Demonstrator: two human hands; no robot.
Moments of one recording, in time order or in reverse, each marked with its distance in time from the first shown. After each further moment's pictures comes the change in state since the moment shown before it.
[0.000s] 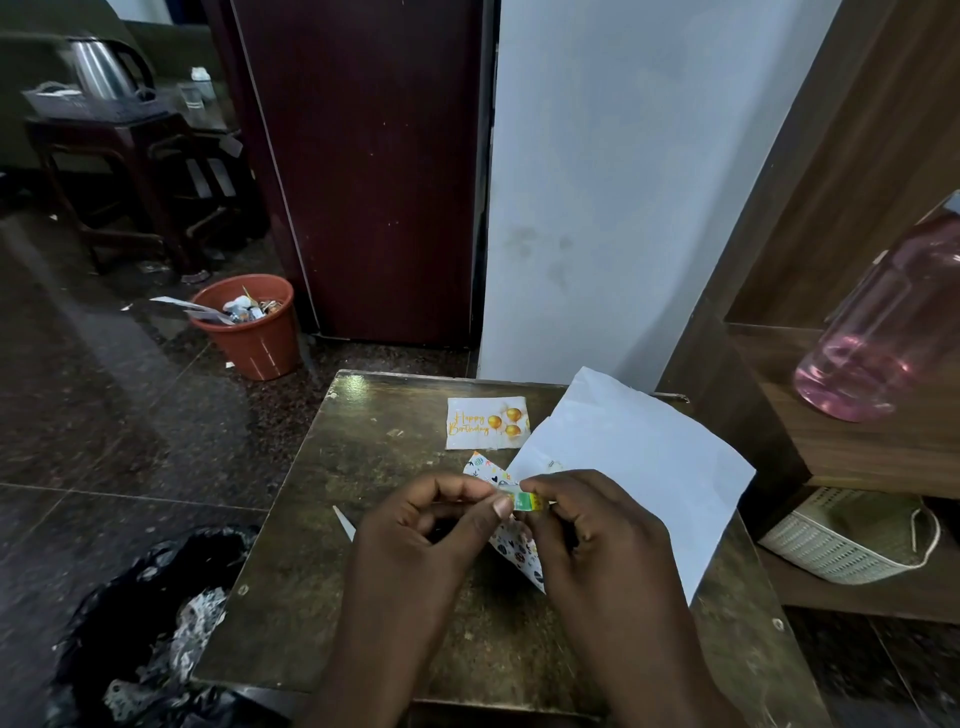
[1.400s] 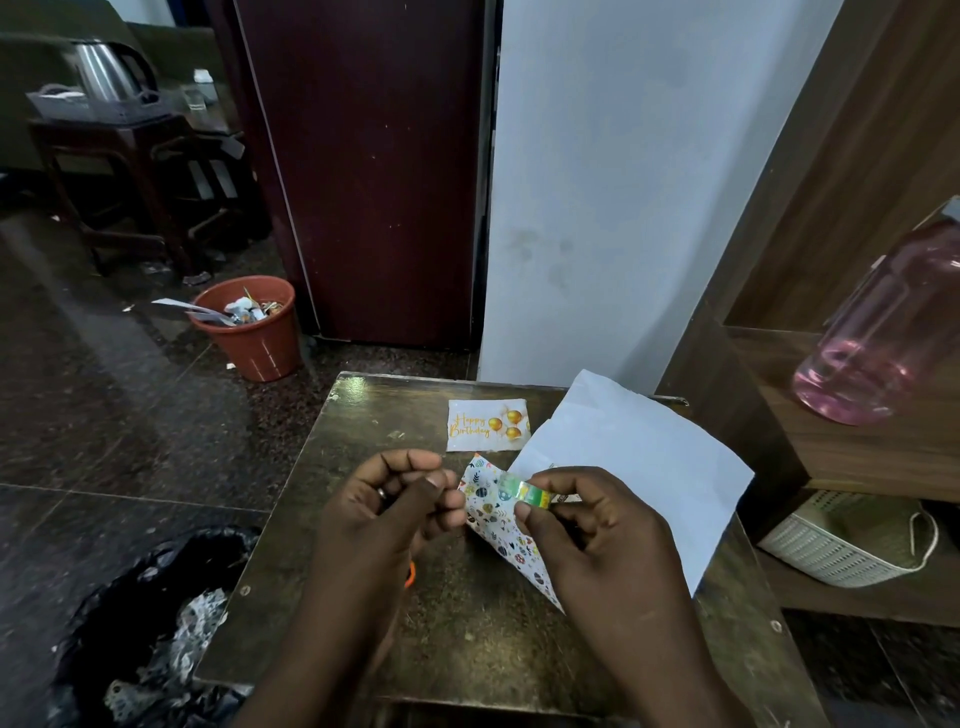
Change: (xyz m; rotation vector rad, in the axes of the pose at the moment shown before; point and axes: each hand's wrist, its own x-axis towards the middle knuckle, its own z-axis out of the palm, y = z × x) left_hand 0.024 -0.005 -0.019 -0.450 -0.015 -0.088; right_hand 0.004 0.003 -0.001 0.385 -0.080 0.291
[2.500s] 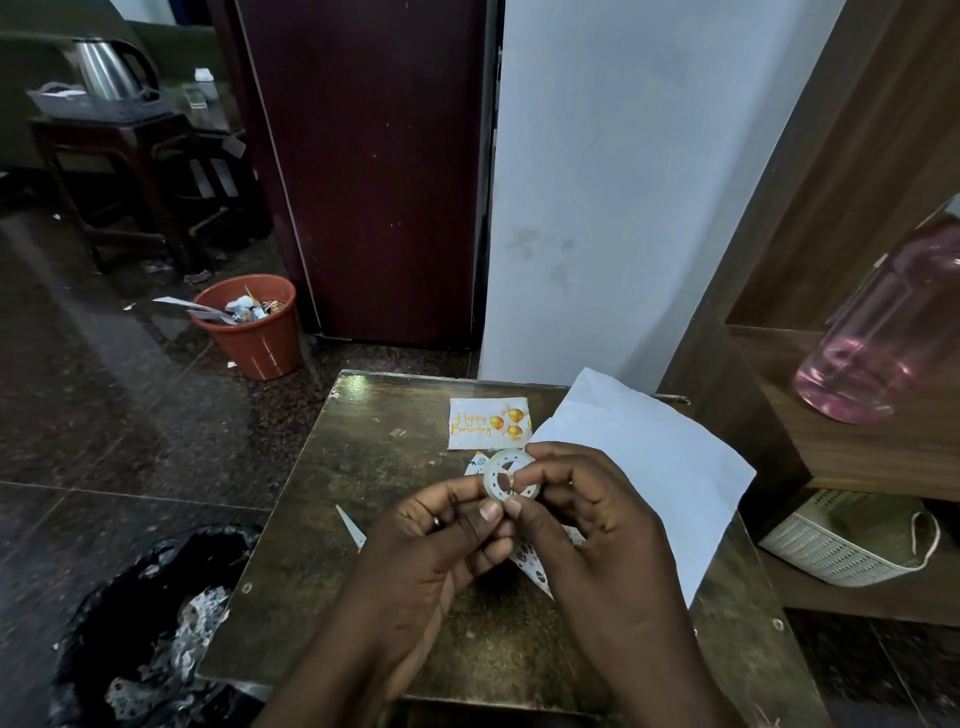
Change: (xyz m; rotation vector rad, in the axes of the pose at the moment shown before) left_hand -0.012 -0.011 0.013 -0.073 -0.156 -0.265; right_hand -0.002 -0.011 0.005 0.104 -0.004 -0.204
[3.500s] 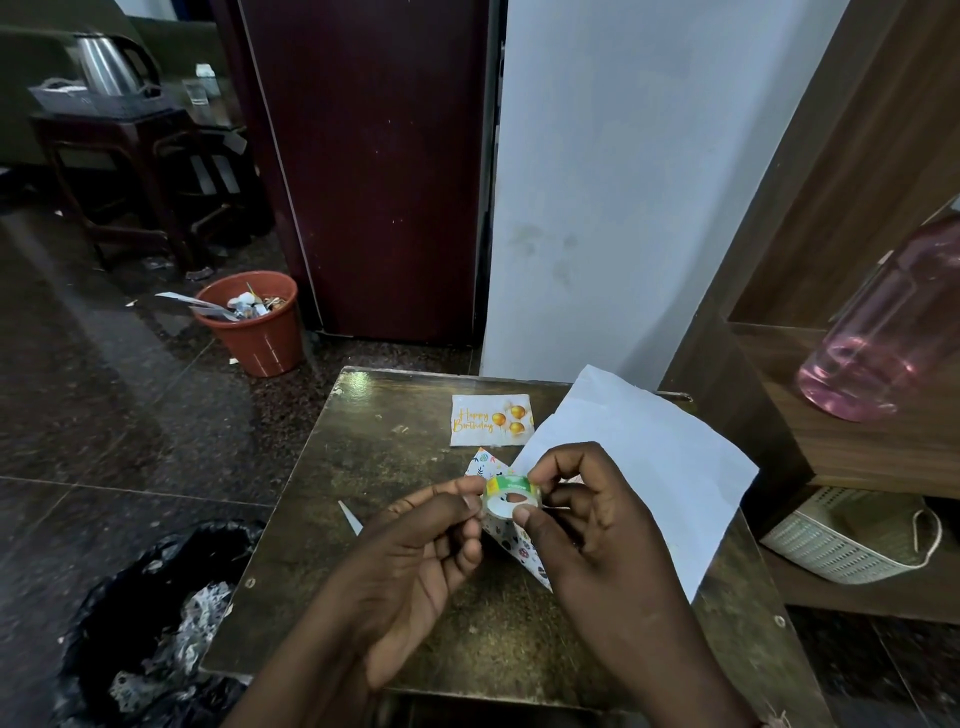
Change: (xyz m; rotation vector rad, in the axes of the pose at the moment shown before) left_hand 0.004 0.009 -0.008 -0.133 0.088 -0.163; right_hand 0.000 0.004 -0.004 0.057 -0.130 0.112
